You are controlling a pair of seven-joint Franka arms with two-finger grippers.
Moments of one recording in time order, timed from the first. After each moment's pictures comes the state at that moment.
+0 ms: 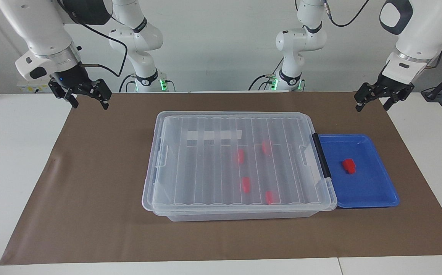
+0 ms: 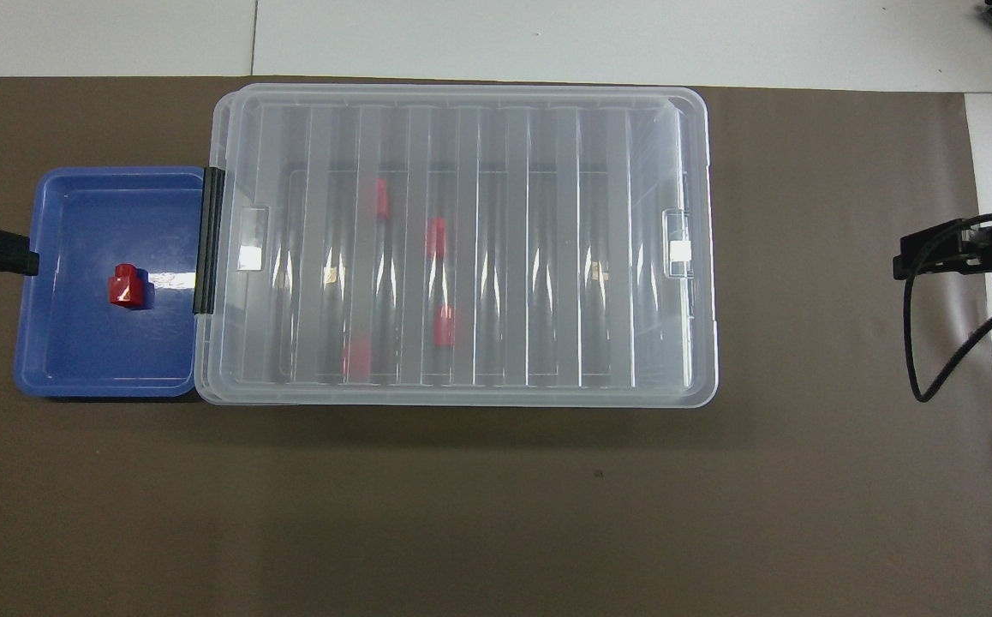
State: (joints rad) left arm 0.02 -0.01 0.01 -1.62 0.01 1.66 0.06; right arm 0.07 0.02 -0.09 -1.53 0.00 1.55 0.07
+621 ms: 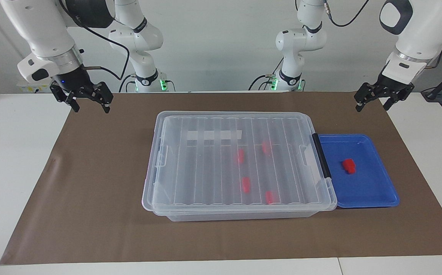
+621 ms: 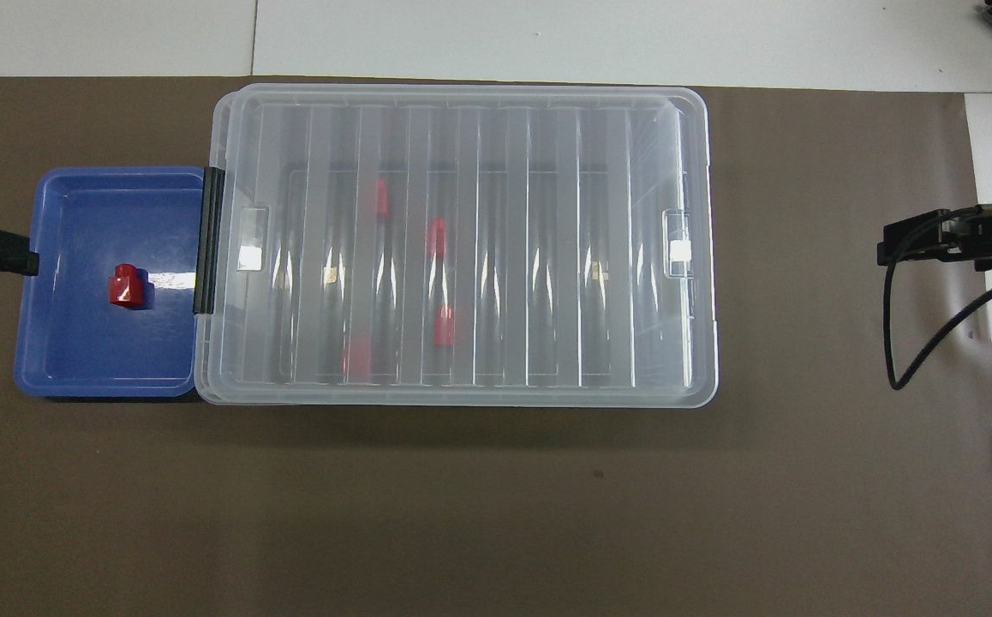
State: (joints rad) left arm 0.02 -0.01 0.01 -1.62 0.01 1.66 0.06; right arm 0.09 0.02 -0.08 -1.59 0.00 1.67 0.07
